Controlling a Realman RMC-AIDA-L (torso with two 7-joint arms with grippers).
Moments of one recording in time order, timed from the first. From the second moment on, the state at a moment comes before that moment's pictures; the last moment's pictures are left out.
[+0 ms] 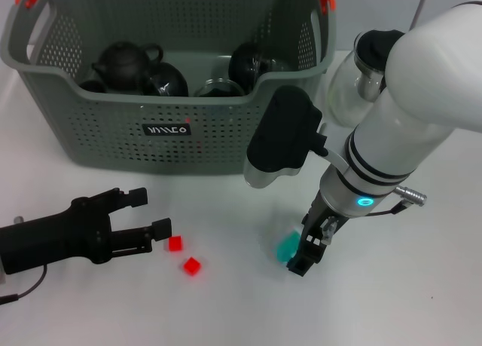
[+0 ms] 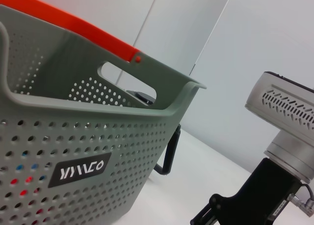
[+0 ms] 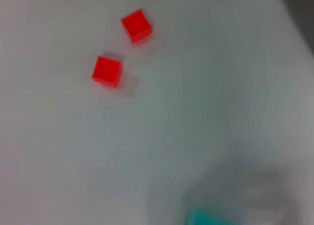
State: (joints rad) left arm -0.29 -2.08 -2.48 -0.64 -1.25 1.67 -1.41; right arm 0.91 2.11 -1.92 -0.95 -2.47 -1.27 2.62
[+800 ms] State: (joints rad) left arm -0.29 -2.08 -2.48 -0.64 -1.24 1.67 -1.41; right arm 0.87 2.10 -1.91 -1.05 -2.46 -1.32 2.61
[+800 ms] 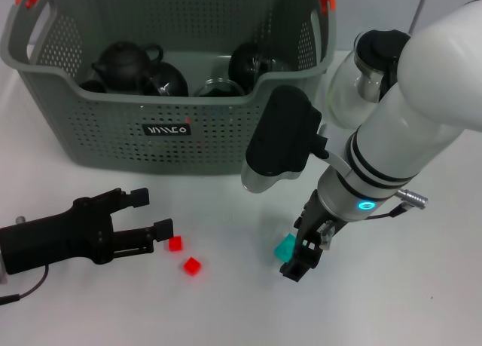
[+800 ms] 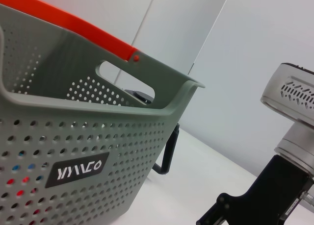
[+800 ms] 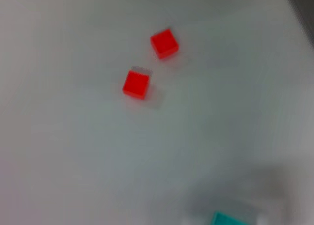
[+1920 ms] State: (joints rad) left arm -0.29 -2.08 -2.48 -0.63 -1.24 1.67 -1.40; right arm 0.89 2.11 -1.84 -0.98 -2.43 -1.31 2.70
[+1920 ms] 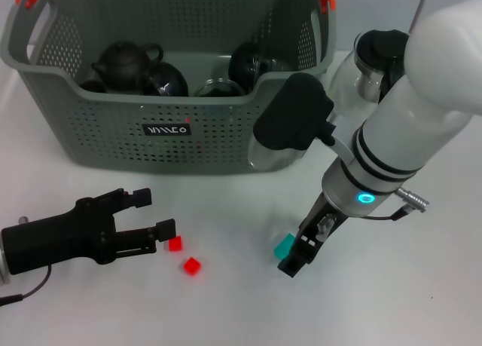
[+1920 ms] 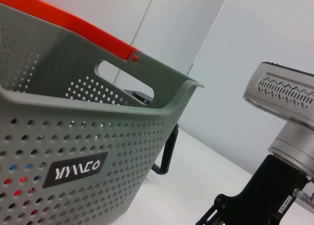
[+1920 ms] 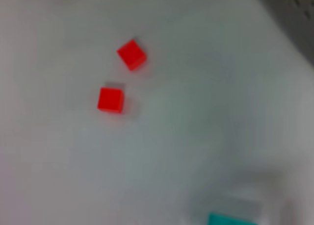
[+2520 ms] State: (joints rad) left arm -0.29 -2.08 -2.48 -0.63 -1.24 1.66 -1.40; right arm 0.91 2.11 -1.84 -0.92 -2.42 -1.31 2.69
